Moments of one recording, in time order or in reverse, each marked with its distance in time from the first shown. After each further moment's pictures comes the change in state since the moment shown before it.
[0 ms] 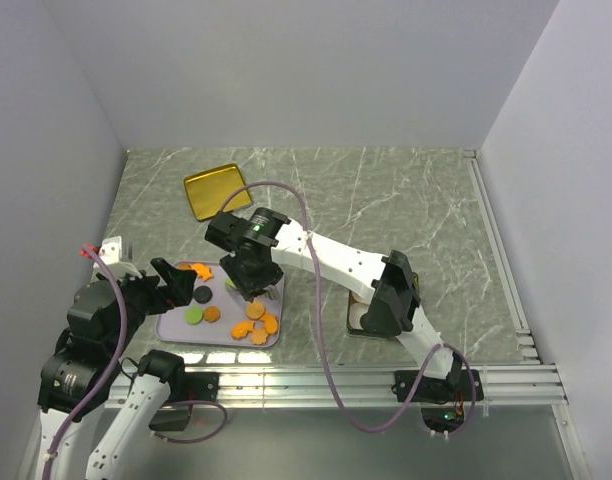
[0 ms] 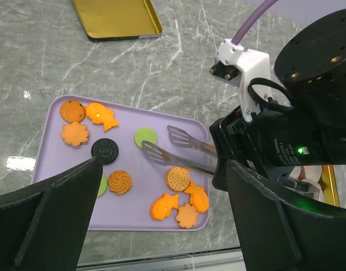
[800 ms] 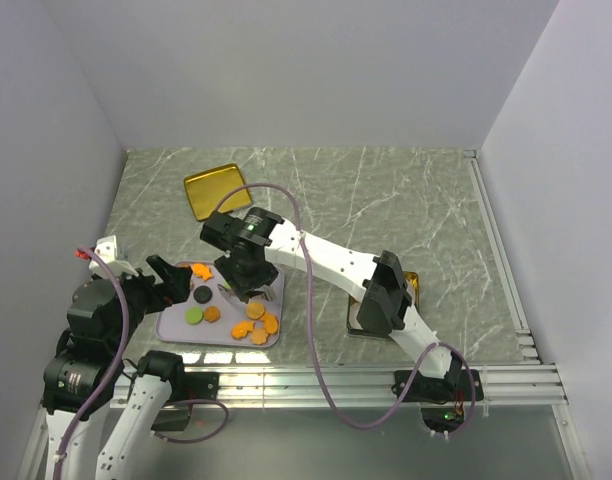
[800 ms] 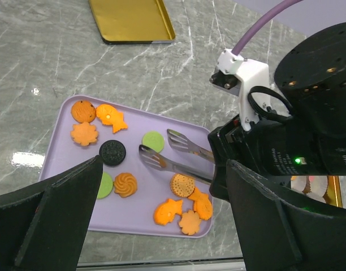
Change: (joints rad) left arm 0.085 0.002 0.000 0.000 0.017 0.001; right arm -0.001 0.066 0.085 -0.024 -0.030 -0.040
